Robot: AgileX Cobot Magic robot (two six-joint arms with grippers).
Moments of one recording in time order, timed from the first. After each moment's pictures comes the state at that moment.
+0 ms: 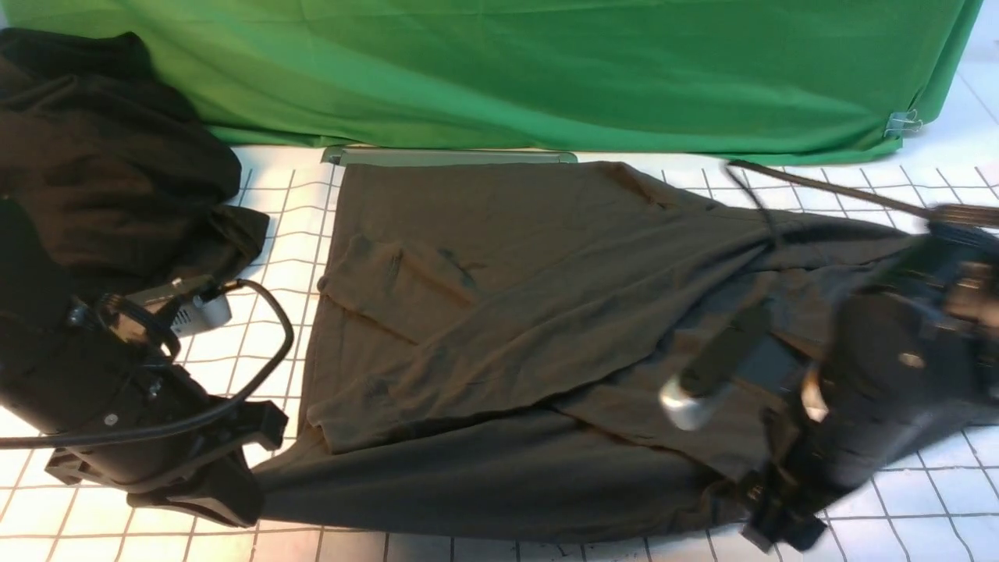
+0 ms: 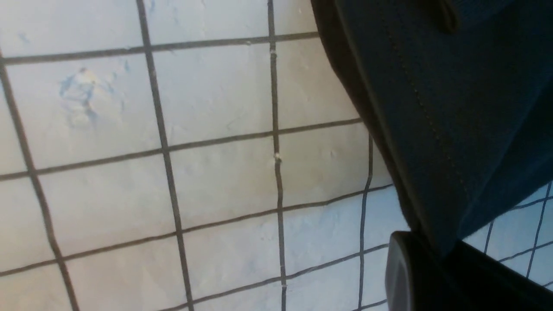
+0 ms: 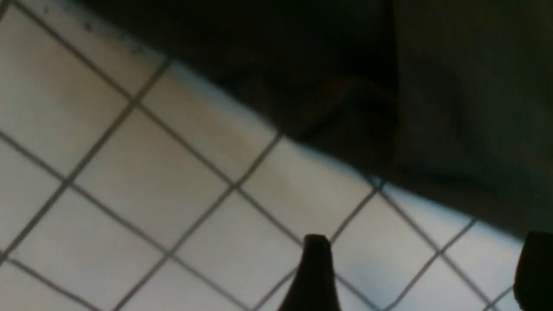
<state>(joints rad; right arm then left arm) 0.61 1.59 -0.96 -0.16 0.88 -0.07 -0.11 1.40 -0.84 -0.37 1.00 0.09</state>
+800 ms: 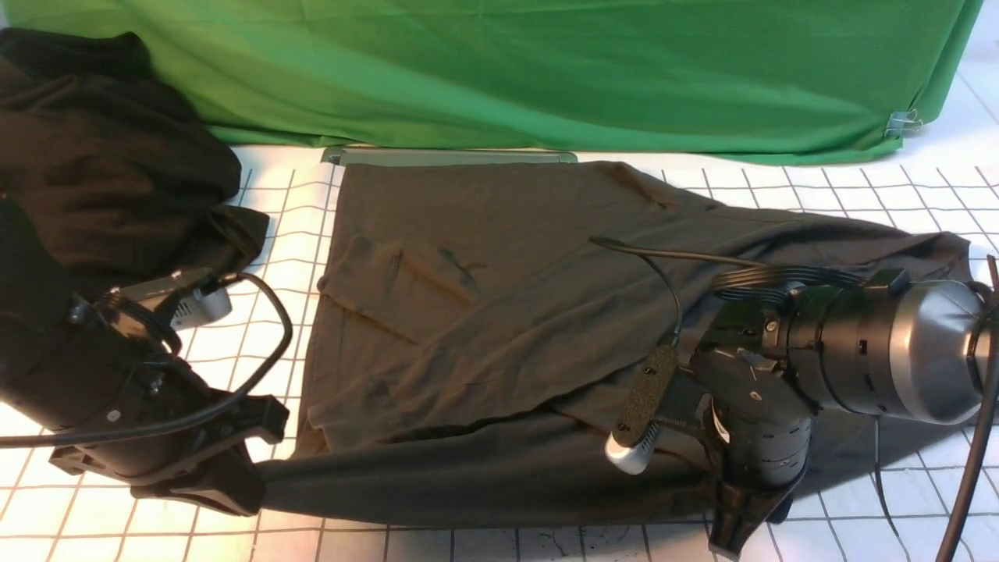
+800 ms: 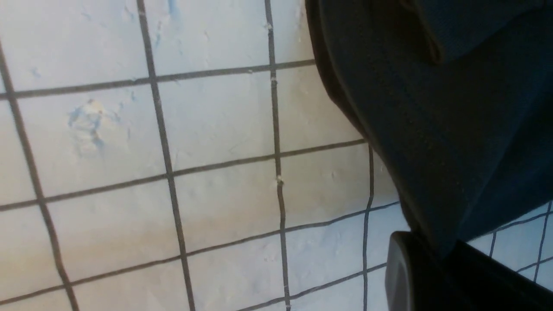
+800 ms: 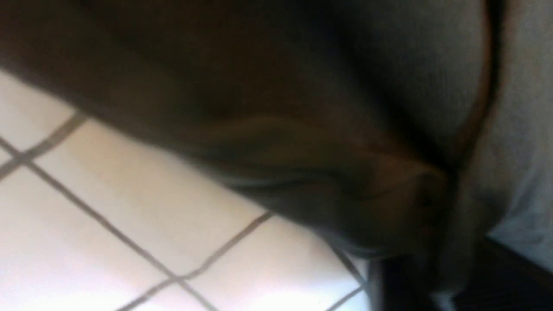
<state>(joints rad) 0.69 1.83 -1.03 -0.37 0.88 -0.07 -0.11 1.40 -0.84 -0.37 0.97 0.12</state>
